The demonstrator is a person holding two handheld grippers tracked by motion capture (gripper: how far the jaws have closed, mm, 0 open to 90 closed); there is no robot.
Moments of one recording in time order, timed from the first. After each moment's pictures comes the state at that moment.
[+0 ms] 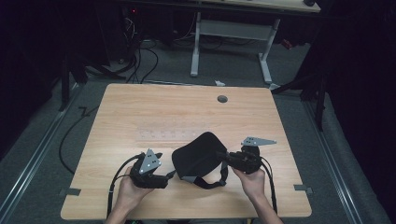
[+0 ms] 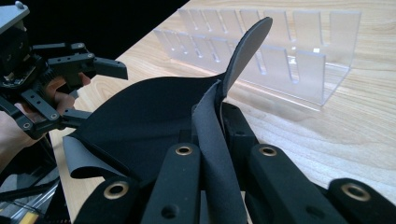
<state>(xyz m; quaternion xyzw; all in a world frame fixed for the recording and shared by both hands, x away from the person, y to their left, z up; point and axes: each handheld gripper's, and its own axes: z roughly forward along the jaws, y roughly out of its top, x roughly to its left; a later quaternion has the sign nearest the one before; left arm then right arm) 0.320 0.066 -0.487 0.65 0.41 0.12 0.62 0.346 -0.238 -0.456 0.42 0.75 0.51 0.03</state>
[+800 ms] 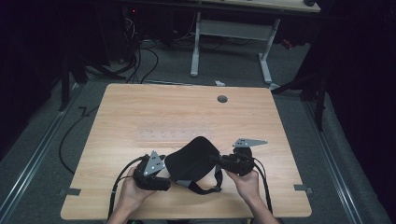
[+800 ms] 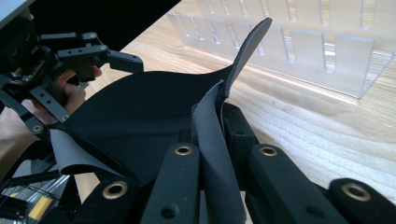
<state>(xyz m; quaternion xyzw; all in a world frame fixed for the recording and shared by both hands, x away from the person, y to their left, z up) 0.316 0.059 -0.491 0.67 0.40 0.12 0.61 0.345 -0.218 -0.459 0.41 0.77 0.50 0.01</state>
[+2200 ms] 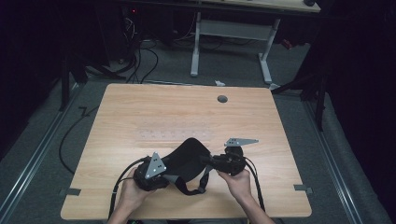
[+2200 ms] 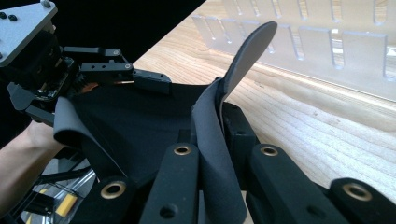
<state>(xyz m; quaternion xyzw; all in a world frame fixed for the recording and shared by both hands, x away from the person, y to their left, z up) 0.312 0.059 -0.491 0.68 0.38 0.13 0.61 0.350 -0.196 -0.461 0.39 0.76 0.52 -0.03</state>
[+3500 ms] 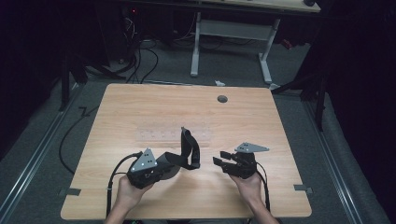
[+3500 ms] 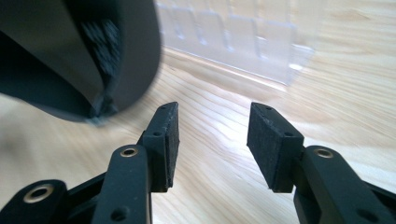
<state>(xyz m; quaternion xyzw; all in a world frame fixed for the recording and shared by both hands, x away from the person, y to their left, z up) 0.313 0.078 -0.465 0.65 0.39 0.04 0.65 0.341 -0.232 -0.483 0.44 0.77 0.46 0.11</state>
